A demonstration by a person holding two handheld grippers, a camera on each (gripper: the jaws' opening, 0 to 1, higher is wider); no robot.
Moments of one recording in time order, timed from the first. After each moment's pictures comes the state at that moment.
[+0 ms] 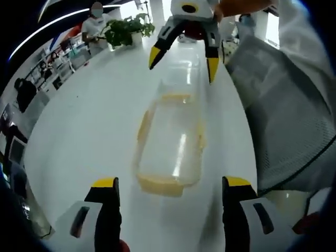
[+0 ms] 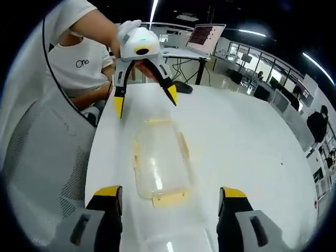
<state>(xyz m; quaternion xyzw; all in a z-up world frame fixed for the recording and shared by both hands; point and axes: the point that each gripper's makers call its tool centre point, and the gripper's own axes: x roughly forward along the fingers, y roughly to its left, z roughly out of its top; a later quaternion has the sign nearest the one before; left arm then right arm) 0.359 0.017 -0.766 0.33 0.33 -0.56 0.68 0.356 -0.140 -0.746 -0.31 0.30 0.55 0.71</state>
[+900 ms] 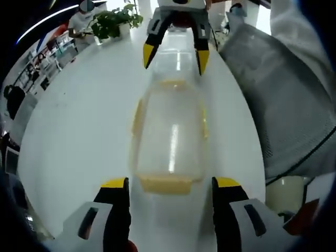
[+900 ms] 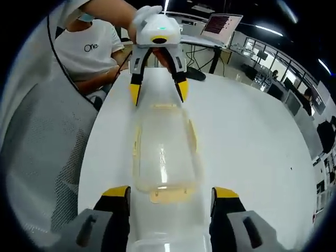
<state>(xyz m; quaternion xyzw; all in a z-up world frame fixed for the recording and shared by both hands) 0.366 0.017 -0.787 0.35 0.35 -0.59 0.64 0.356 -0.137 -0.770 -0.34 0.33 0.58 0.66</state>
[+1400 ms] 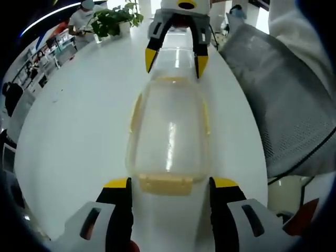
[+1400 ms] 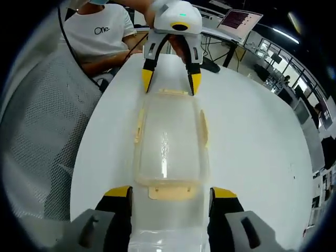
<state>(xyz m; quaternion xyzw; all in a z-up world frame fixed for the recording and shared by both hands) 0.366 0.018 -0.797 0.34 0.35 -0.59 0.64 0.360 -0.140 -0.790 -0.40 0.33 0.58 0.63</state>
